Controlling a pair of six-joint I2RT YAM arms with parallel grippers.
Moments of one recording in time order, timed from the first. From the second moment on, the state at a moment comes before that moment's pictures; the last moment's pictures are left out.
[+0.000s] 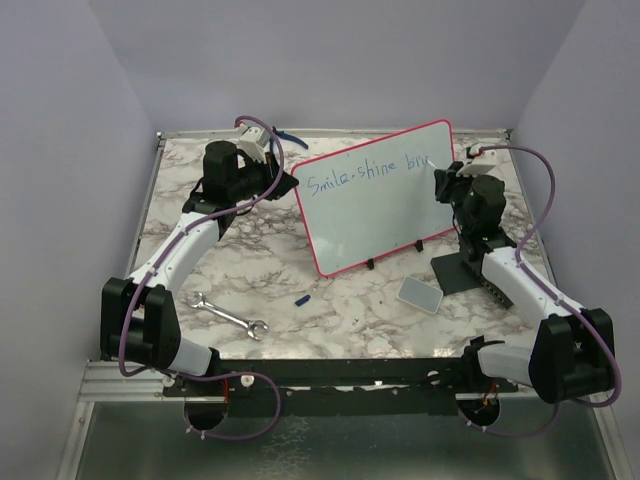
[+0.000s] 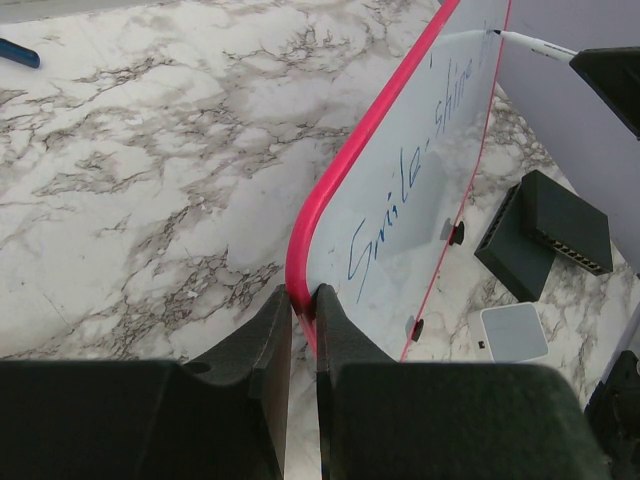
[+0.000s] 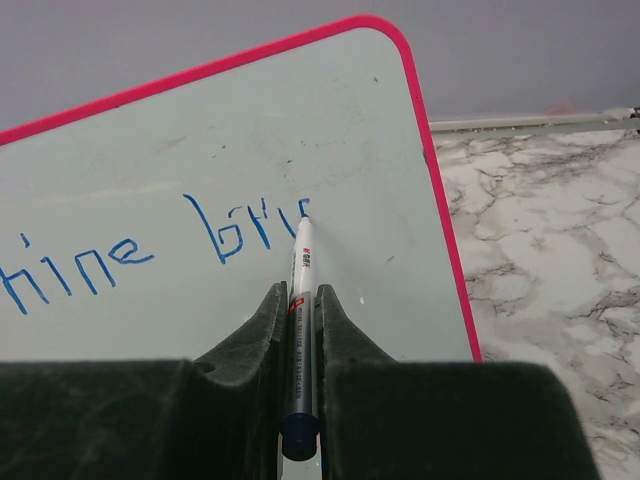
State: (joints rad) left arm -0.24 1.44 1.10 0.04 0.56 -0.28; right arm 0.18 1.24 0.75 0.42 0.10 0.13
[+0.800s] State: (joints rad) left arm -0.24 1.44 1.10 0.04 0.56 -0.28; right arm 0.18 1.25 0.77 0.42 0.10 0.13
